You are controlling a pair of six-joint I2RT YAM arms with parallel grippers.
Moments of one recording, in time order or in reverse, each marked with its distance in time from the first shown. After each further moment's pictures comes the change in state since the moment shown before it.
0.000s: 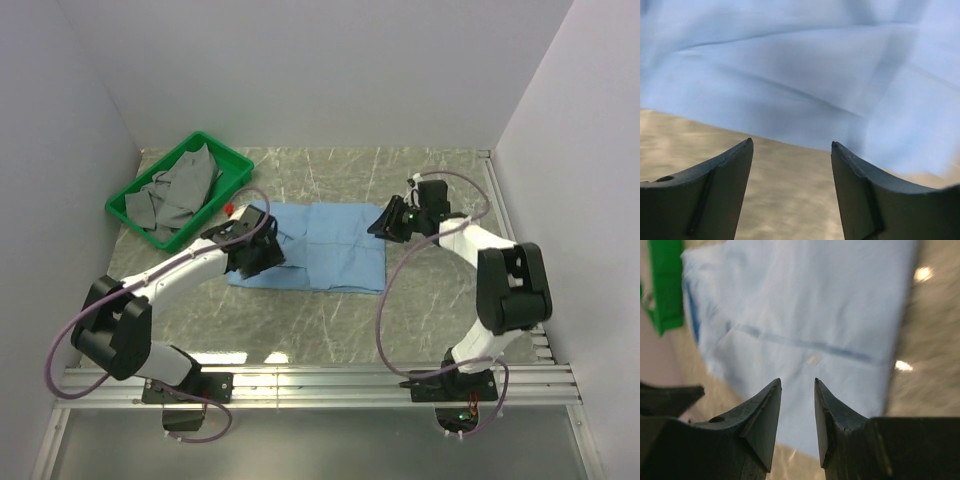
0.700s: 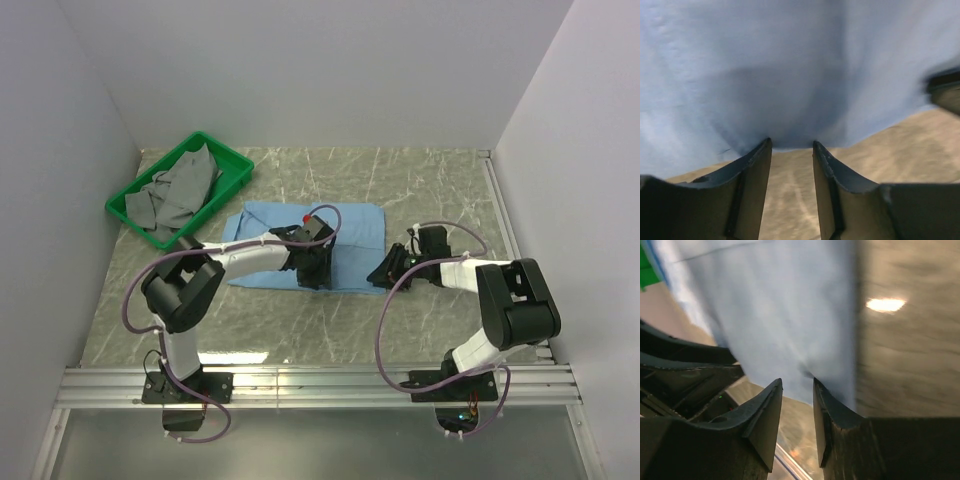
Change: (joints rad) left arm -0.271 0.404 0.281 0.111 0.240 0.159; right arm 0.019 -0.143 -0.435 0.179 -0.139 0.122
